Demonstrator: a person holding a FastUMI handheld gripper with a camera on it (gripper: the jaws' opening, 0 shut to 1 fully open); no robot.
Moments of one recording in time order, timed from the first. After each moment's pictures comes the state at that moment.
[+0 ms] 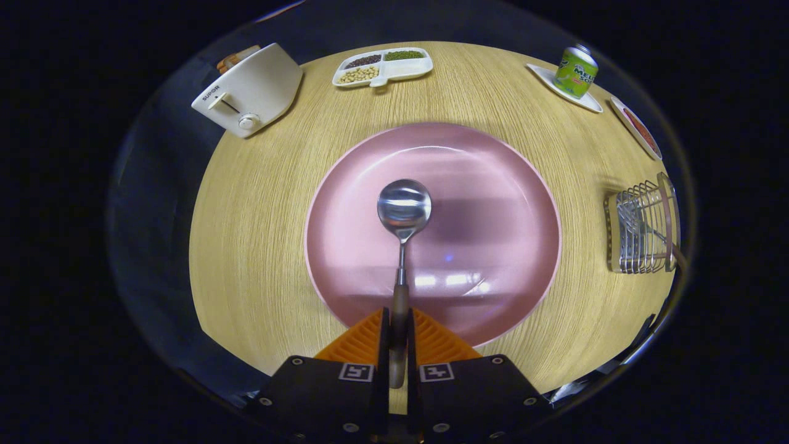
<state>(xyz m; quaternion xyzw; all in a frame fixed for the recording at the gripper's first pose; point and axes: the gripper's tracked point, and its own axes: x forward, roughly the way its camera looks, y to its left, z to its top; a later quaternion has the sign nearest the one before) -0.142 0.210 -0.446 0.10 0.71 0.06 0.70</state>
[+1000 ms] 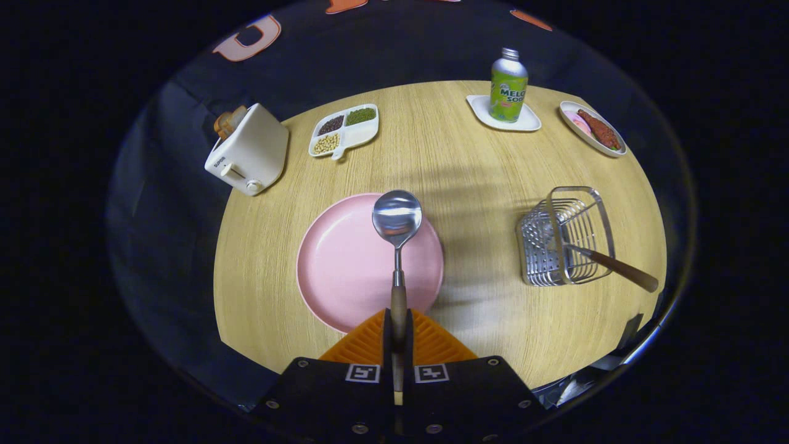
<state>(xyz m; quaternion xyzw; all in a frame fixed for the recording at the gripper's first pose) -0.119 0.105 -0.369 0.14 0.64 0.02 0.76</state>
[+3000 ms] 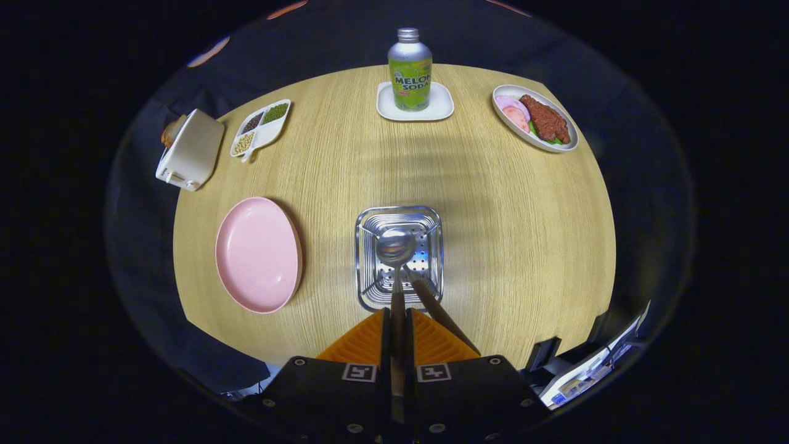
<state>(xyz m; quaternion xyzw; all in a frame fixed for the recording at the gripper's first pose) -0.118 -0.058 -0.377 0.07 0.71 -0.01 0.70</state>
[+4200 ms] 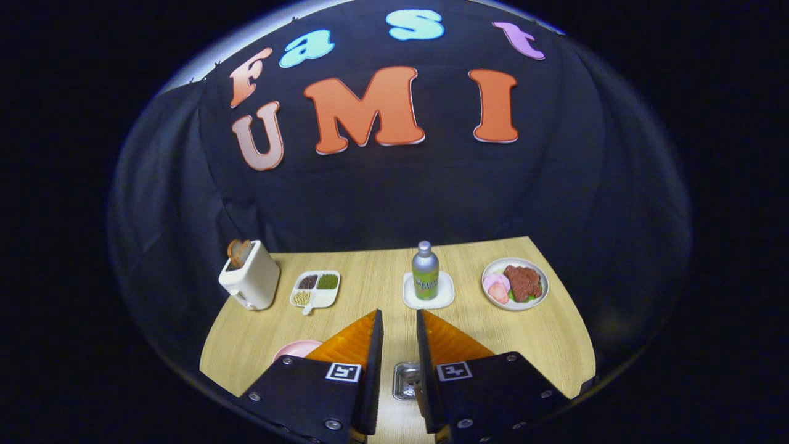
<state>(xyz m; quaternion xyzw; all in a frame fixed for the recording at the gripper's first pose) 0.025 -0.077 -0.177 0.09 0.33 -0.01 0.94</state>
